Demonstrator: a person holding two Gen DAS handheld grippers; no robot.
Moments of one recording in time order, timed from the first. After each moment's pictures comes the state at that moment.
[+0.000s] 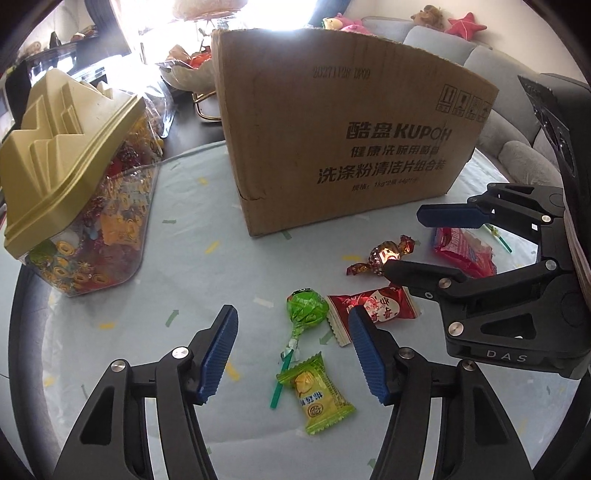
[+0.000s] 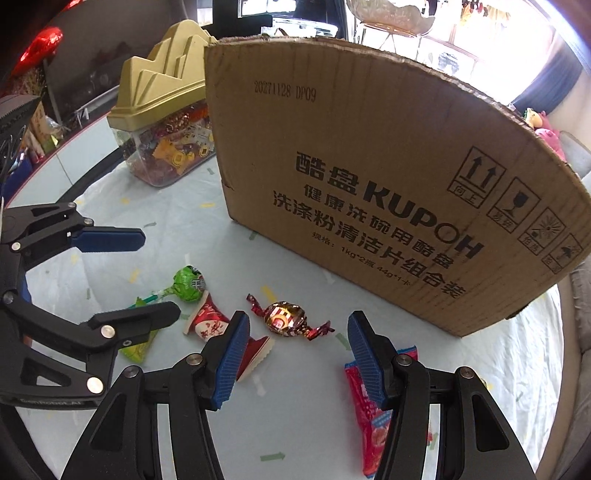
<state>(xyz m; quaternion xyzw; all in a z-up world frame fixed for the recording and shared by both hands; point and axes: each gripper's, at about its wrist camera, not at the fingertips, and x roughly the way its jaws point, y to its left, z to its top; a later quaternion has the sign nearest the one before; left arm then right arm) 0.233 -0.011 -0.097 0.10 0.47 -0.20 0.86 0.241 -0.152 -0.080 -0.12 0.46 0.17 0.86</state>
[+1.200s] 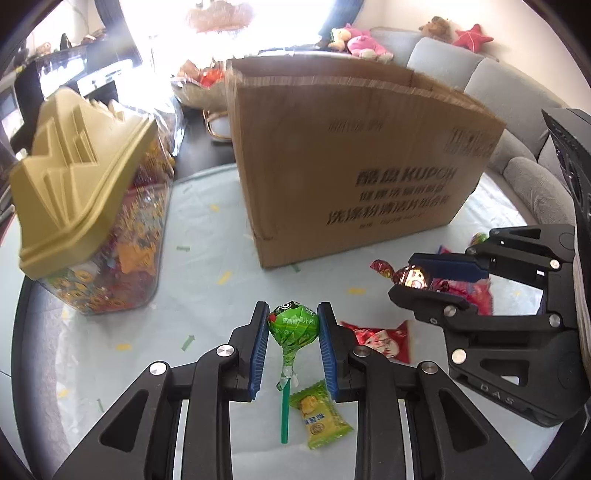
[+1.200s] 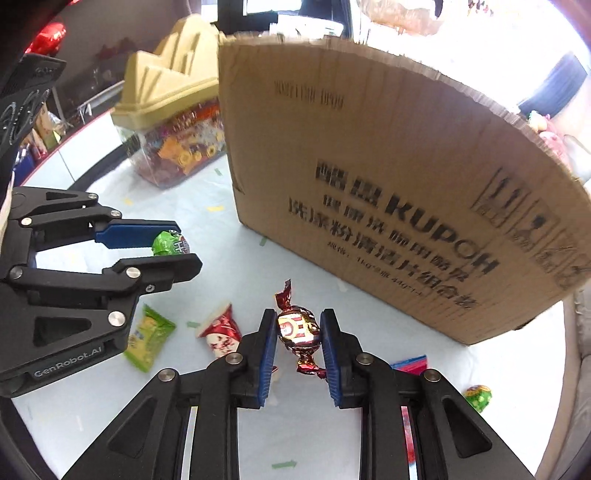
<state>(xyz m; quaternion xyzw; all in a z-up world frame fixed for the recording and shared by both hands) 0.239 -0.015 -0.069 0.09 0.45 -0.18 0.87 0.235 -0.134 -0.076 -0.12 0.46 0.17 0.86</state>
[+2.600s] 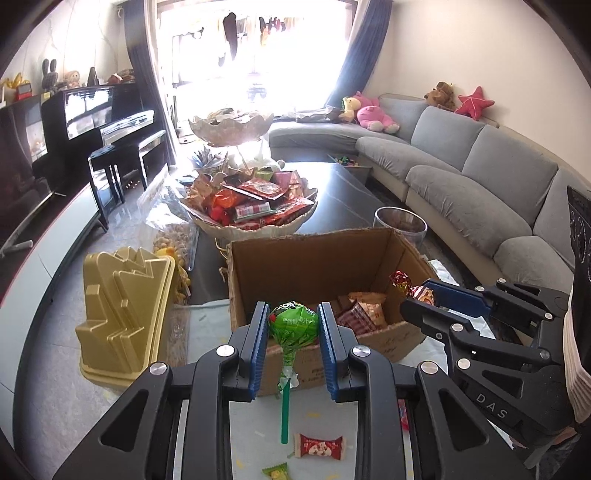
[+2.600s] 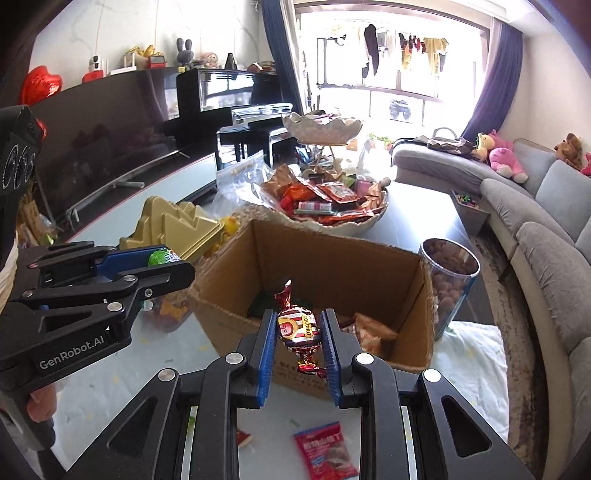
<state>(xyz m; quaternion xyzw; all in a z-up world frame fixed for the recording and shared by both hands) 0.269 -0.042 0.075 0.04 0.34 -0.17 0.92 0.244 -0.194 0.073 -0.04 0.33 0.12 0.94</state>
